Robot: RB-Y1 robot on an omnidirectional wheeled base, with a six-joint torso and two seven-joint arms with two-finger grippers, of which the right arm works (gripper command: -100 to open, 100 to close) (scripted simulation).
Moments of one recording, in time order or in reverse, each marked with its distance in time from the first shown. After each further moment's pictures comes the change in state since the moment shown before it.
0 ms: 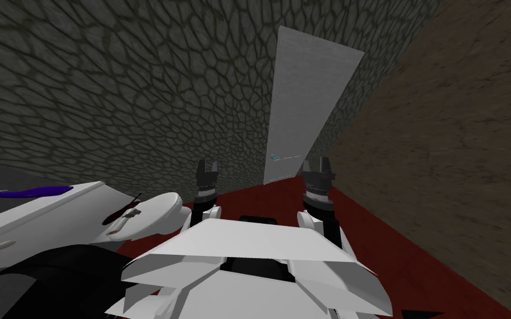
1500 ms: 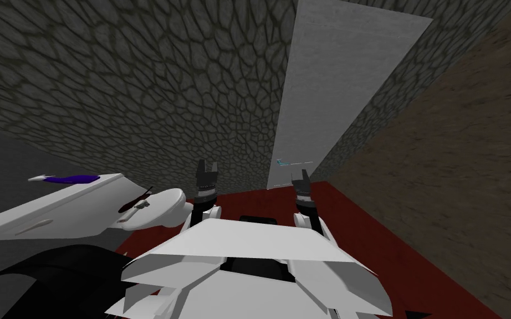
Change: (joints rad) arm -0.104 -0.097 -0.027 0.437 -0.033 -0.111 -0.038
